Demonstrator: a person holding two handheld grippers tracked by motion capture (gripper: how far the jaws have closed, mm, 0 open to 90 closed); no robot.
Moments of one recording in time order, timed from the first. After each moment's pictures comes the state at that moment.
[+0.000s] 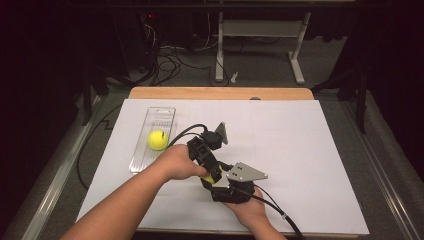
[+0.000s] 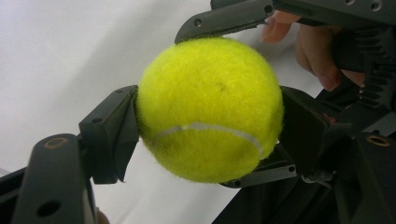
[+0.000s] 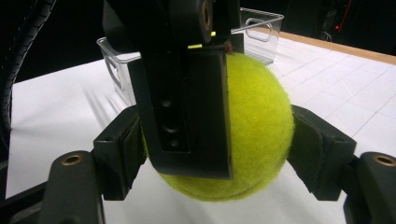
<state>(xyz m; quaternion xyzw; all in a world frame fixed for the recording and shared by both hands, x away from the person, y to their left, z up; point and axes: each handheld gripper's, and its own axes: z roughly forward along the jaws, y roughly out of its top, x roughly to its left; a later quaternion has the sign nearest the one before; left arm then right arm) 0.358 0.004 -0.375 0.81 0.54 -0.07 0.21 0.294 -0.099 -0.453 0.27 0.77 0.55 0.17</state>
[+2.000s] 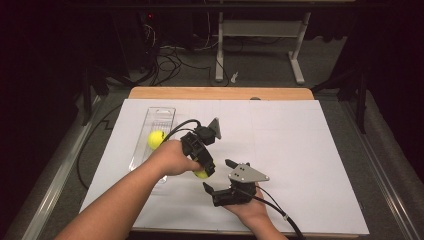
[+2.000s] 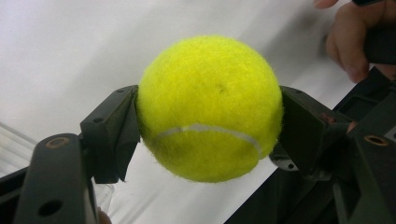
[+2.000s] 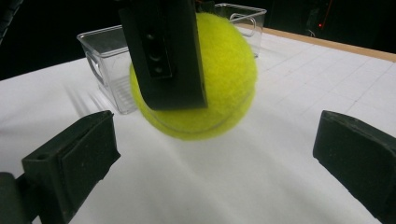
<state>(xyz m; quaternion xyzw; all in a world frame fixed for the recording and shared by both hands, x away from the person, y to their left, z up) 0.369 0.020 -0.372 0.80 0.56 -0.03 0.21 0.293 -0.104 -0.459 0.29 0.76 0.54 0.19</state>
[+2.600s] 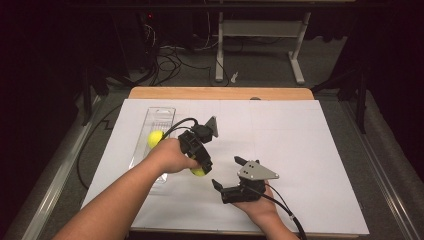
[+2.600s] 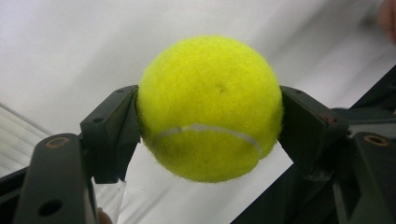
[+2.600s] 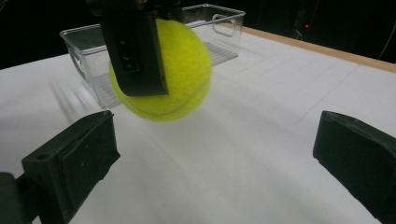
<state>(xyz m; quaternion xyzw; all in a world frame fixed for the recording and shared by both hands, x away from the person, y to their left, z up) 0.377 0.026 -0.374 0.80 0.57 -0.02 0.20 0.296 -0.126 -0.449 0.30 0.77 0.53 0.21</state>
